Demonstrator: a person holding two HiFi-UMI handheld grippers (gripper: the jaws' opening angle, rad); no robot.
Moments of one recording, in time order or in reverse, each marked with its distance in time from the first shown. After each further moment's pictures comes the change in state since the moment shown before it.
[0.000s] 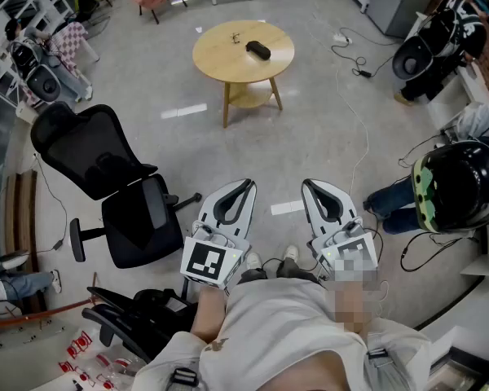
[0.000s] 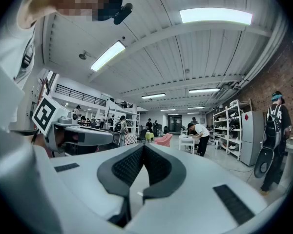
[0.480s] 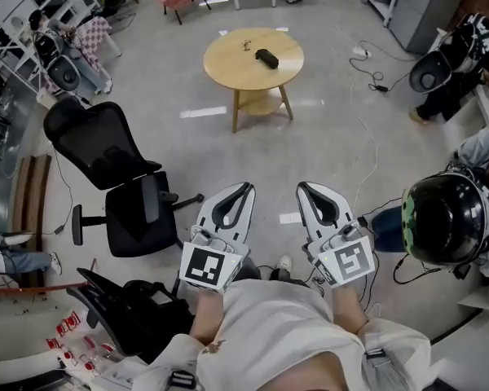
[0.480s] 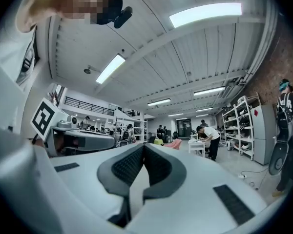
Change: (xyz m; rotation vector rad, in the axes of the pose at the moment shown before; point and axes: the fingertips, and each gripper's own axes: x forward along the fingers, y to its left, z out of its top) left arm 0.061 -0.063 0.015 0.043 0.029 0.140; right arm -0.035 -0.079 0.007 0.043 -0.081 0.106
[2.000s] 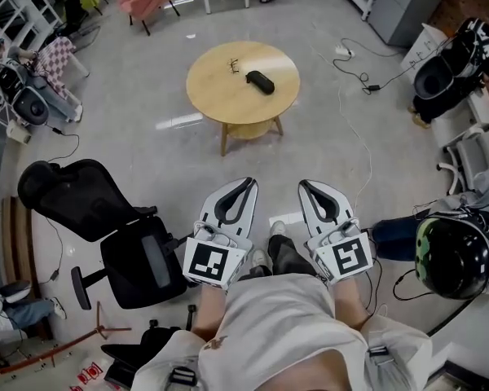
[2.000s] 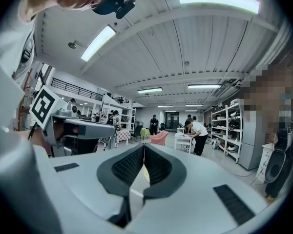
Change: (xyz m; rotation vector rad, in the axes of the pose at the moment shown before) left arm 0.183 0.208 -0.027 -0.050 -0.045 -0.144; right arm 0.244 -0.100 -0.060 -0.070 0.136 -0.144
